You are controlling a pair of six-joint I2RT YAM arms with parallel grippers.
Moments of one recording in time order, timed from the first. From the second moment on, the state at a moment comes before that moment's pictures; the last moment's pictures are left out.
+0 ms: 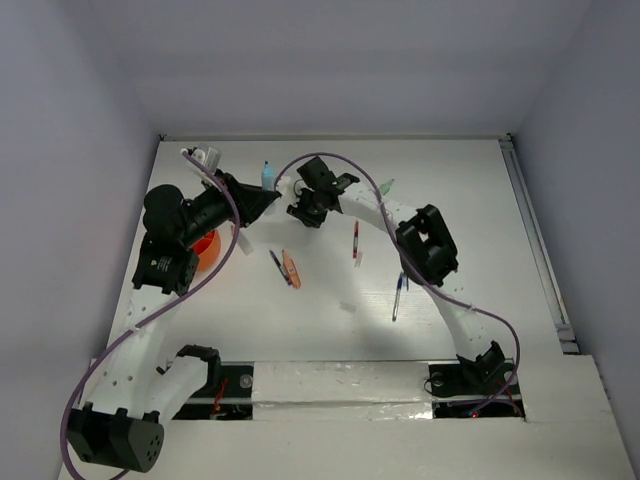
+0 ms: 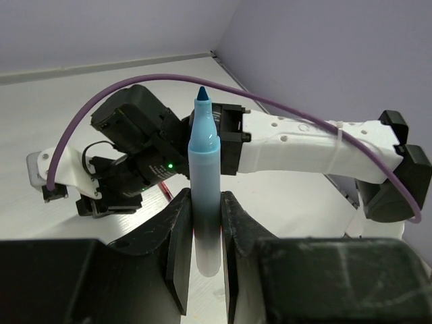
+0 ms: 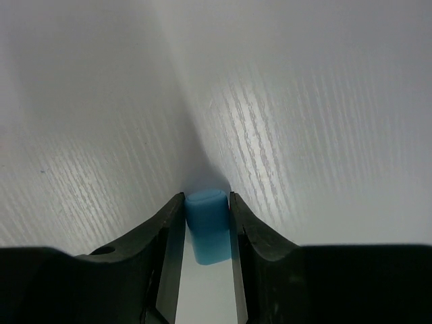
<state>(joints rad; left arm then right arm) -0.18 0.89 0.92 -0.02 0.63 -0.46 0.70 2.43 2.09 -0.61 -0.20 -0.57</state>
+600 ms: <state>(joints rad) -0.55 0.95 0.71 0.10 0.40 -0.56 0.67 1.73 1.39 -0.07 0.01 0.17</state>
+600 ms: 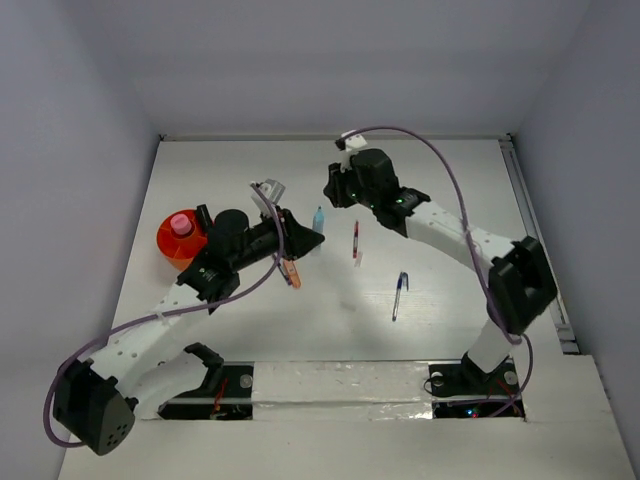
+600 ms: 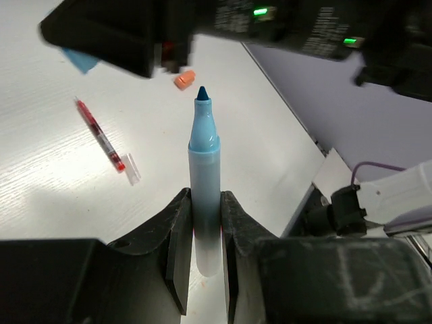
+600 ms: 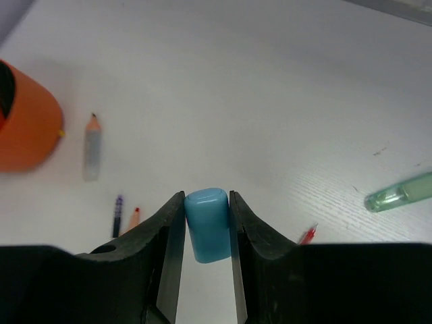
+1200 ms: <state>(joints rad) -0.80 1.19 0.64 0.31 0.01 -0.52 0.67 1.28 1.11 0.13 0.18 0.57</state>
